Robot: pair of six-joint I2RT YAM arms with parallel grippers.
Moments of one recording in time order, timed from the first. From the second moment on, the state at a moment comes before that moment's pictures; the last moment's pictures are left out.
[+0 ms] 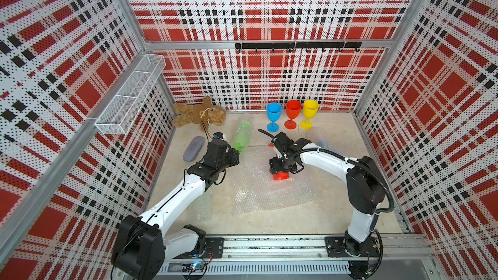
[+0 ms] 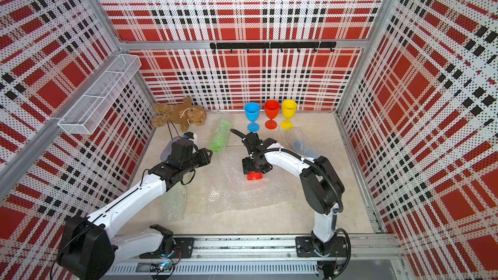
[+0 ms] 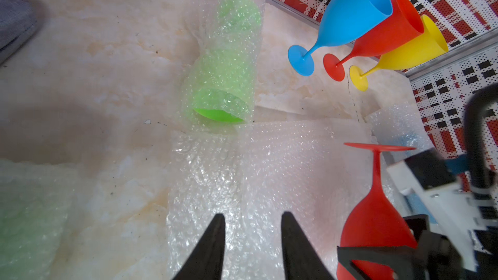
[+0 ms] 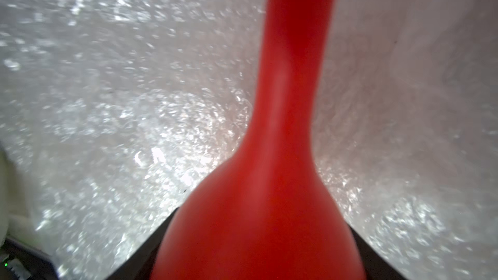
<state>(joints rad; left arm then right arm) -0.39 1.19 0.79 -0.24 -0.03 -0.58 0.70 1.80 1.39 -0.79 -0.09 0.44</state>
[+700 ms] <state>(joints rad) -0.66 0.99 0.66 0.14 -0.11 0.17 0.70 1.60 1.27 -0.65 -0.56 0.17</state>
